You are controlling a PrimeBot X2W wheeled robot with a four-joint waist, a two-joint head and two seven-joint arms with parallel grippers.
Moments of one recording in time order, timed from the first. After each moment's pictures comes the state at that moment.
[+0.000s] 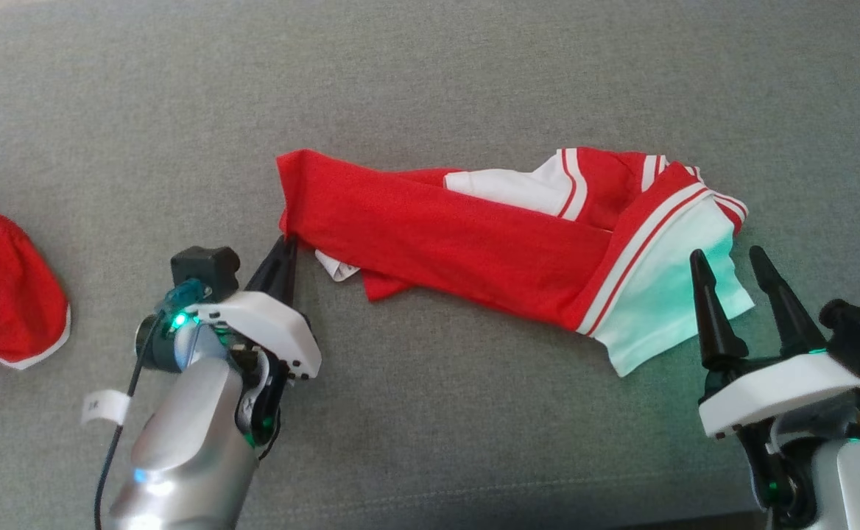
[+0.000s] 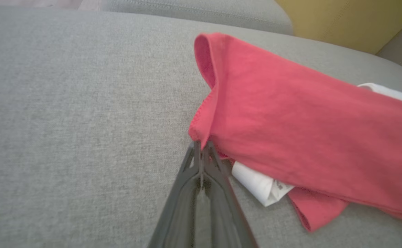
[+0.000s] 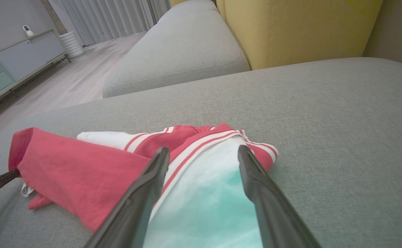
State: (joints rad) left arm -0.47 0.07 -0.37 0.71 -0.40 -0.01 -0.18; right arm -0.01 -0.04 -0.02 -0.08 0.24 0.13 0.15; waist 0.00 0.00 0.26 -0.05
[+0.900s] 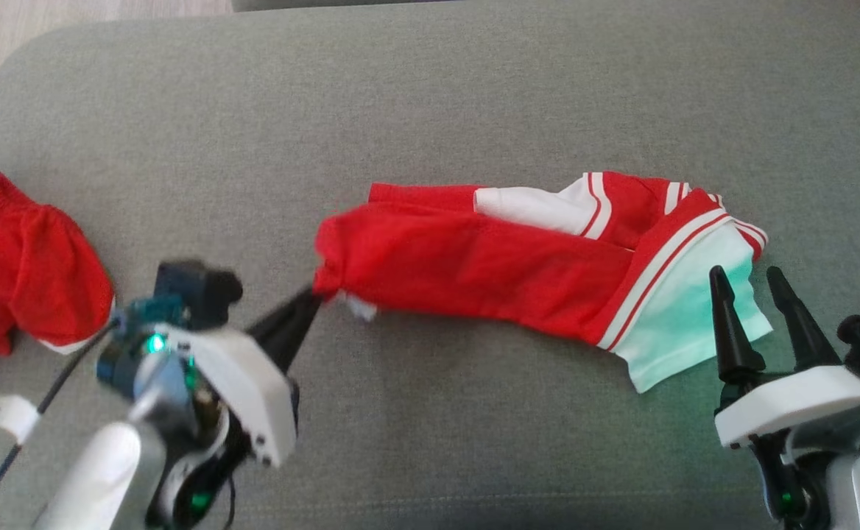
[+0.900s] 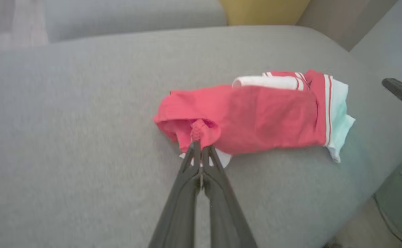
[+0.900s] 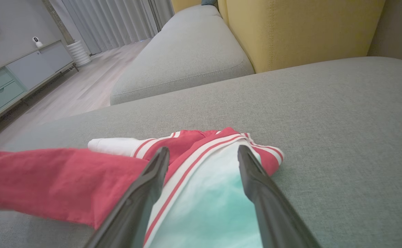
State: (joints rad) left arm -0.19 0.34 -0.41 -0.18 -0.51 0.01 0.43; right arm 0.02 -0.04 -0.06 -0.05 0.27 0.13 0.15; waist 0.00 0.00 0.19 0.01
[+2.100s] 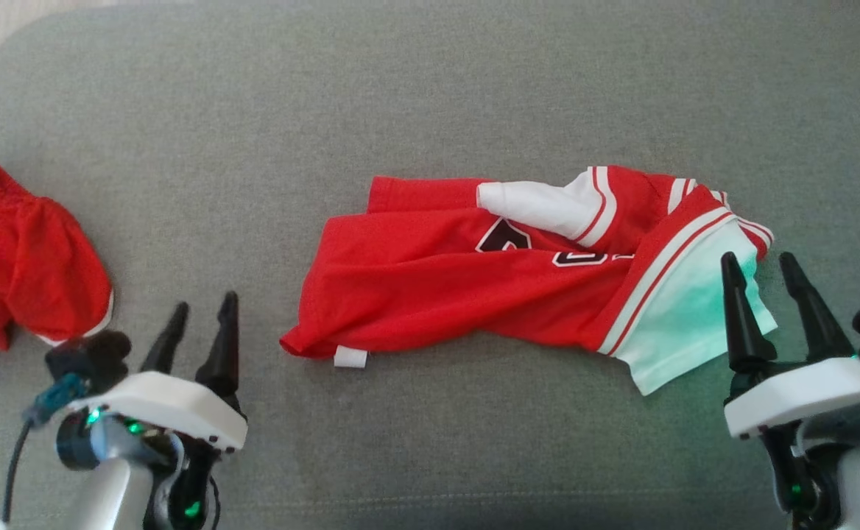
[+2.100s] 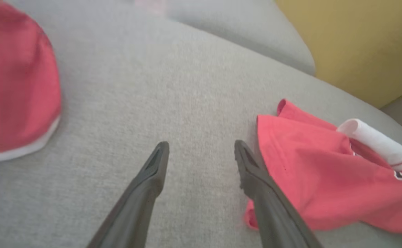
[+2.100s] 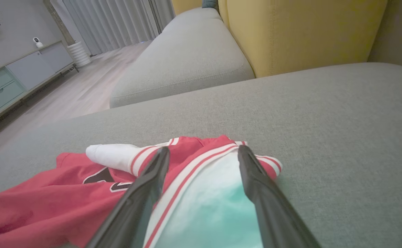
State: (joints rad) left arm -0.08 0.22 -0.23 0.16 -0.60 0.09 -0.04; right arm 0.01 -0.04 -0.08 -0.09 0.27 0.13 0.16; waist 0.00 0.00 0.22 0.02
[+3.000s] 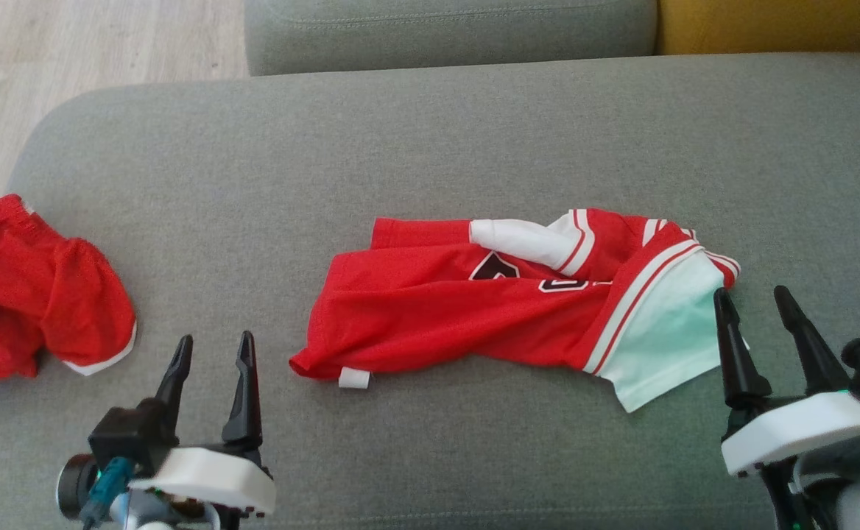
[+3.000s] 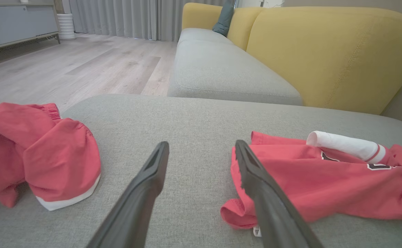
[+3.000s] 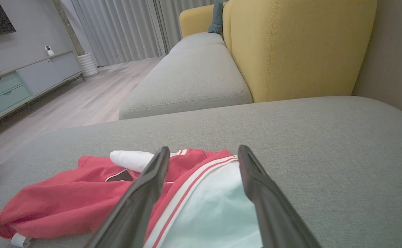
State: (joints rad) left arm 0.08 0.22 -0.31 0.00 -0.34 0.22 -0.21; right arm 0.10 -0.04 -0.06 -0.15 0.22 0.13 0.18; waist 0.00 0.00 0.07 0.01
